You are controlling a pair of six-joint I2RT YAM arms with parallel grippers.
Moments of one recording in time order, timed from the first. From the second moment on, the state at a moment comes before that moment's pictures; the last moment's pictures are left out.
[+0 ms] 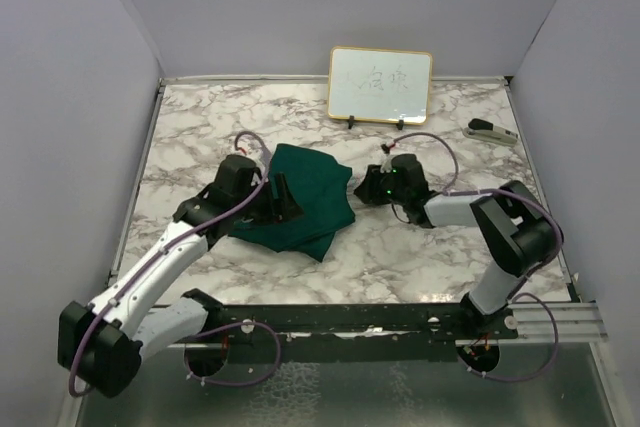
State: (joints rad) left arm -0.45 0.94 0.76 -0.53 0.29 -0.65; right arm 0.55 1.75 0.70 0.51 -0.10 0.42
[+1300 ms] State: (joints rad) left arm -1.15 1.87 1.40 -0.91 -0.74 -0.56; right arm 0.30 1.31 0.37 0.36 -0.58 0.46
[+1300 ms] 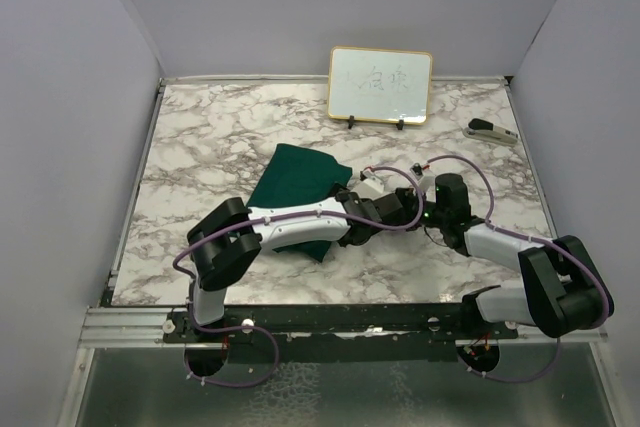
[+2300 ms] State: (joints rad) left arm -1.11 1.81 1.30 -0.81 -0.64 -0.53; right arm 0.30 1.38 0.45 0.38 -0.77 0.57
